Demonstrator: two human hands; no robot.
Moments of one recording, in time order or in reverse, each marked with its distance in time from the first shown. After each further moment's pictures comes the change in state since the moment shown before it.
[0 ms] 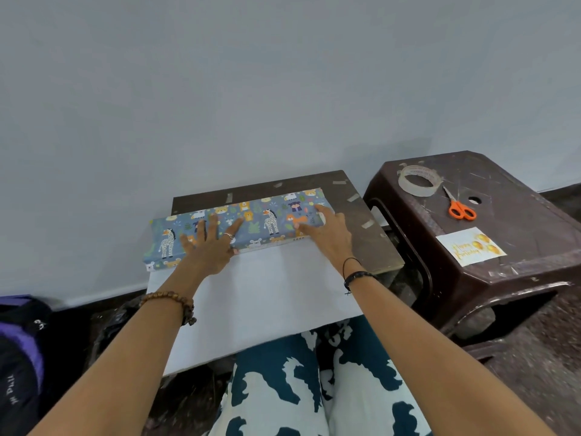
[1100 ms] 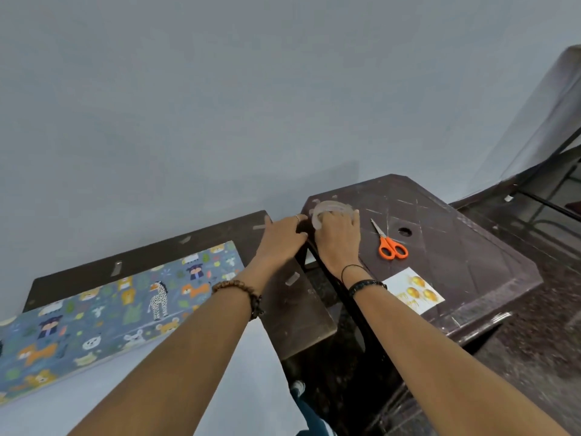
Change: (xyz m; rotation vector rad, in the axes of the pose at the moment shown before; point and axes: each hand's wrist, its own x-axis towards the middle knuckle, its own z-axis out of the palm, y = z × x) left_hand 0.110 0.287 -0.060 -0.624 0.211 0.499; right_hand 0.108 0.065 -0.132 -0.681 0.408 -0.141
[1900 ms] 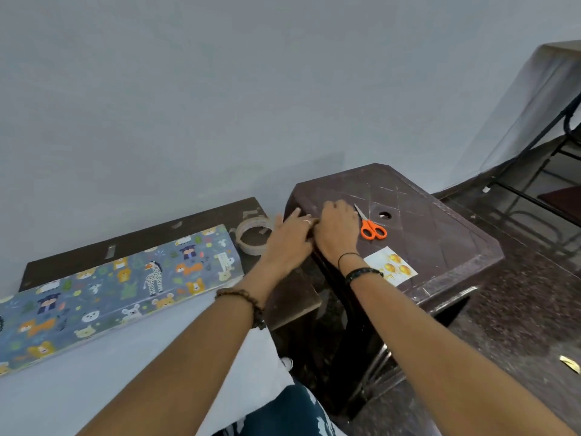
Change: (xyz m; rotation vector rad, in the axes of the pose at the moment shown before) left_hand -0.042 0.020 0.019 0.222 -0.037 0.244; right_hand -0.024 0.012 -0.015 -0.089 -0.057 0.078
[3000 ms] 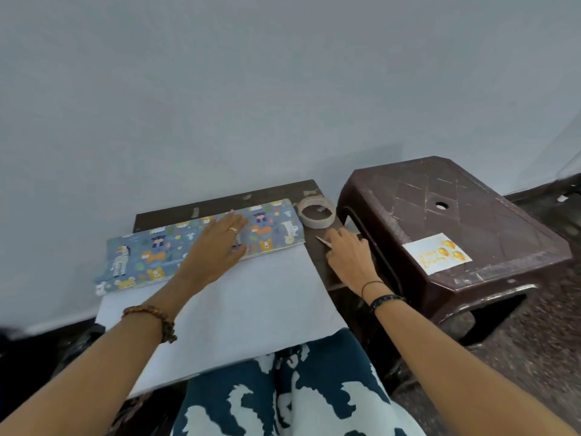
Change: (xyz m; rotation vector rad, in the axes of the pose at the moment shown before) left_hand -0.175 -0.134 -0.077 0.228 0.146 -0.145; right_hand -0.095 -0.040 0.021 0.024 -0.142 -0.339
